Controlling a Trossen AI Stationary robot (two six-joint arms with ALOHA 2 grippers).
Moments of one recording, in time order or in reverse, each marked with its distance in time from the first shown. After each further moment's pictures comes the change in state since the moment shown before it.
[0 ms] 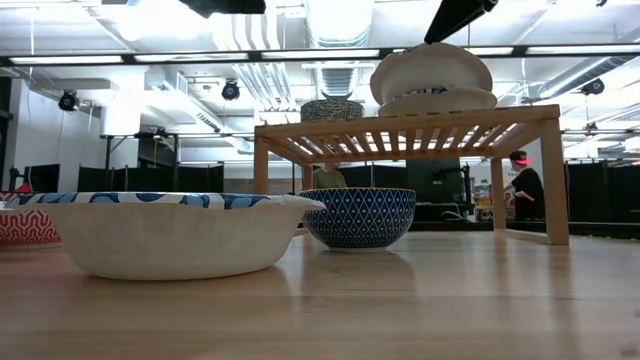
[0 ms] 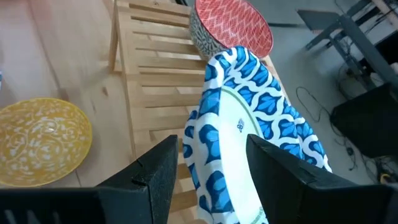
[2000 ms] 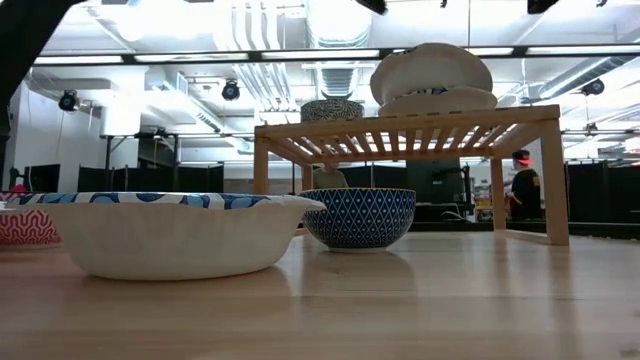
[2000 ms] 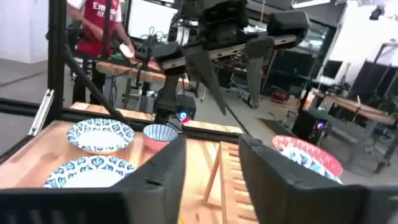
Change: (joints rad) left arm 0.153 0.955 1.434 -0.924 0.143 0.224; right arm 0.319 -0.645 -0.792 1.058 -0.094 -0.506
